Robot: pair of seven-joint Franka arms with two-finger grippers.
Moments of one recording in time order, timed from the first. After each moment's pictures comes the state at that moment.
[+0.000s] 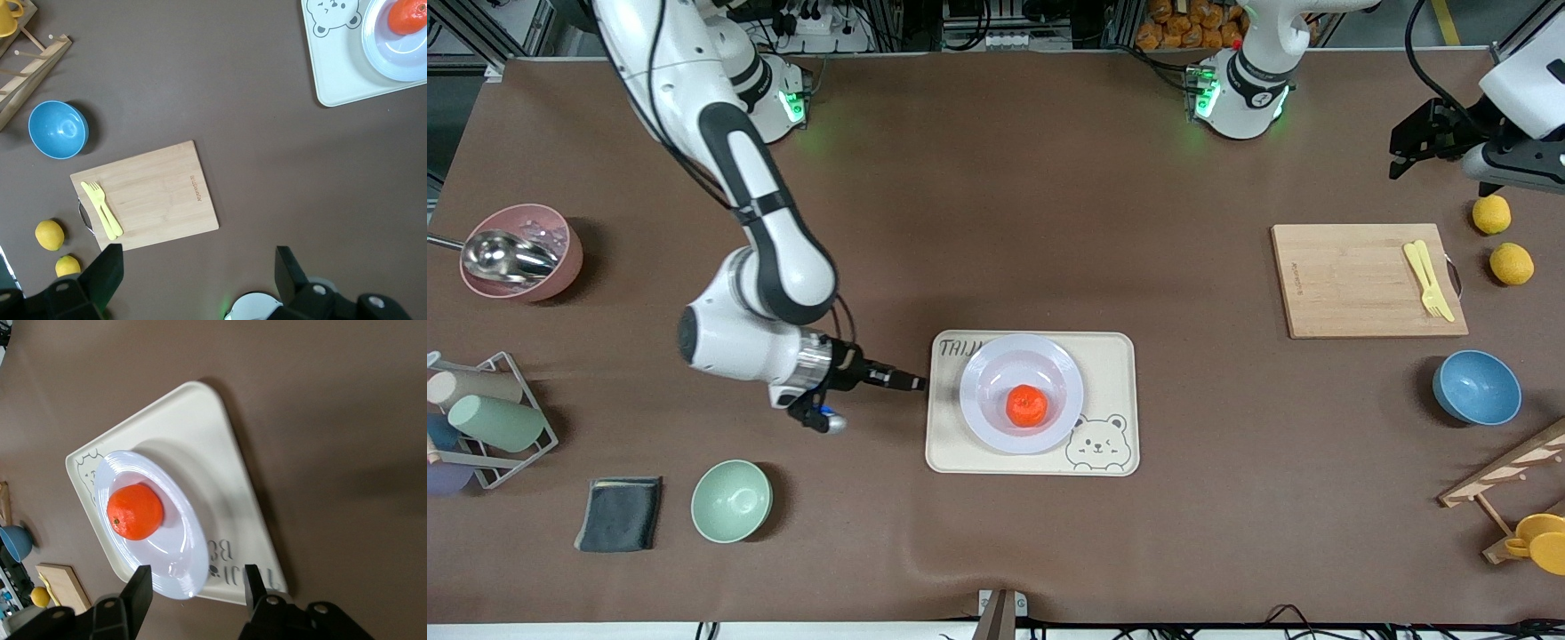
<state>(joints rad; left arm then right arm) -0.02 -0.08 -0.09 -1.54 0.04 1.42 0.18 0.46 0.61 -0.17 -1.62 0.97 2.16 0.06</state>
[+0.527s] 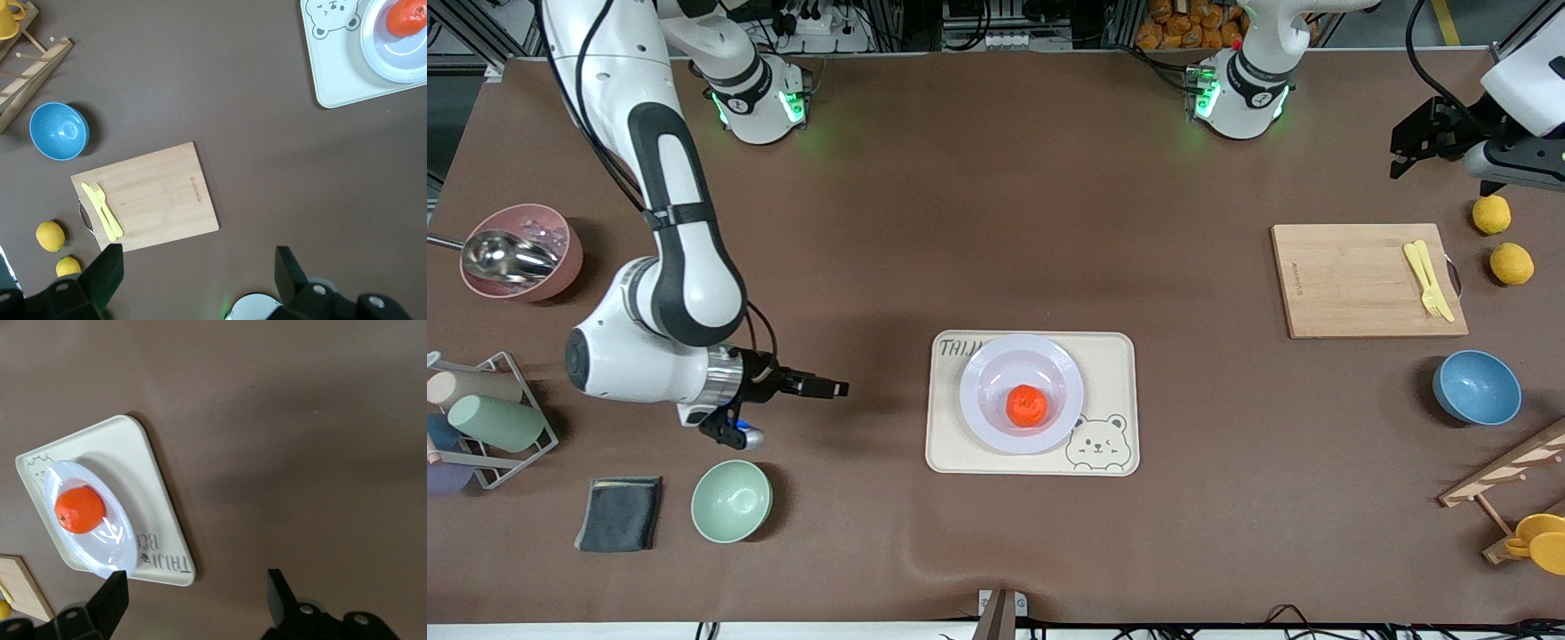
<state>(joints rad) -0.02 -0.08 -0.09 -1.54 0.04 1.42 0.18 0.44 0.60 -0.35 -1.59 0.85 1.94 -0.02</state>
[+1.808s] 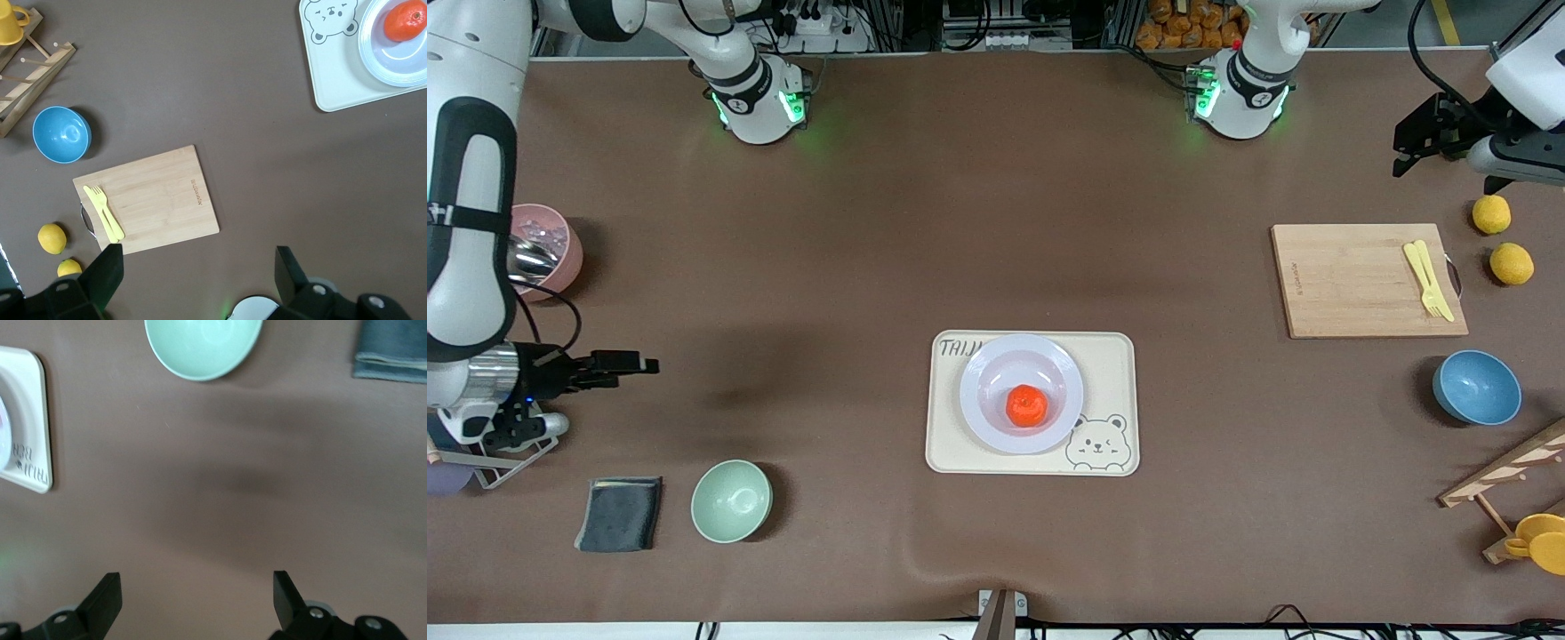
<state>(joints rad) -0.02 -0.08 -0.09 -1.53 0.04 1.42 0.18 0.08 0.60 -0.38 -1.35 0.51 1.57 -0.56</state>
